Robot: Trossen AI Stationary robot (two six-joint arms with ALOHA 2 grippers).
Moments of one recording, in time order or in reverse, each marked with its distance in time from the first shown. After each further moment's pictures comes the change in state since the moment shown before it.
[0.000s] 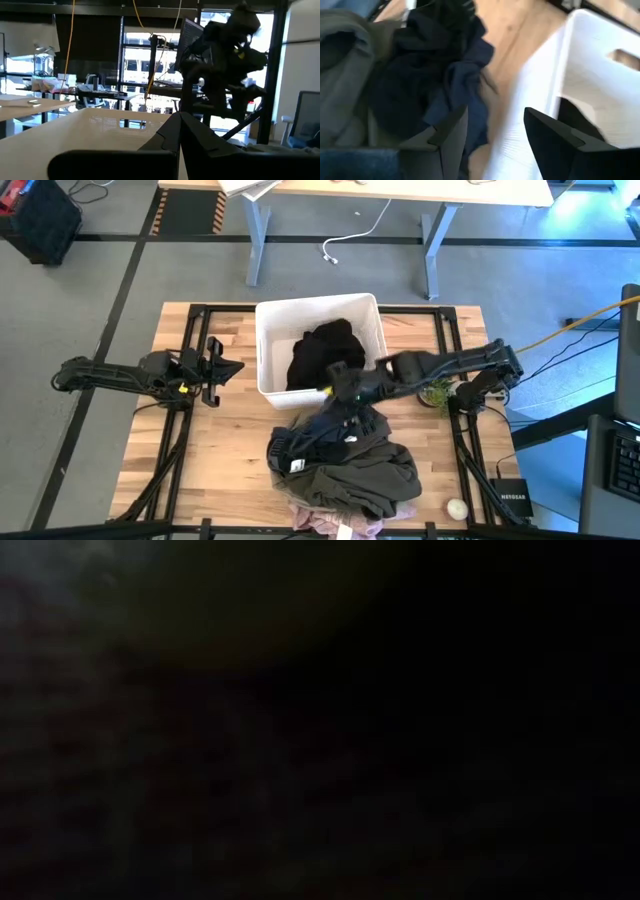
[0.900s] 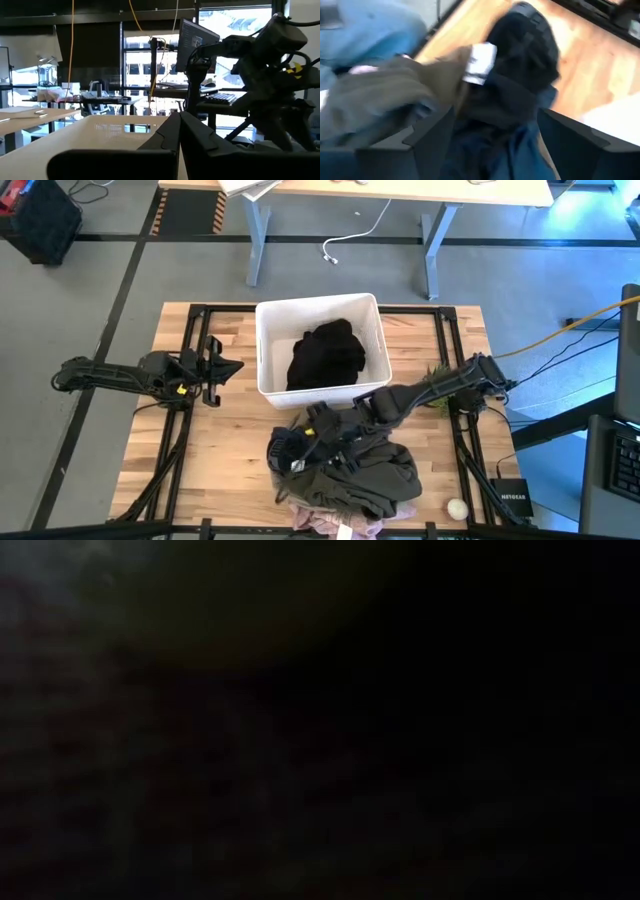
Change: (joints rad) left arm 0.000 0.000 0.000 0.014 0.000 0.078; right arm 0.116 0.153 0.000 0.217 -0.107 0.077
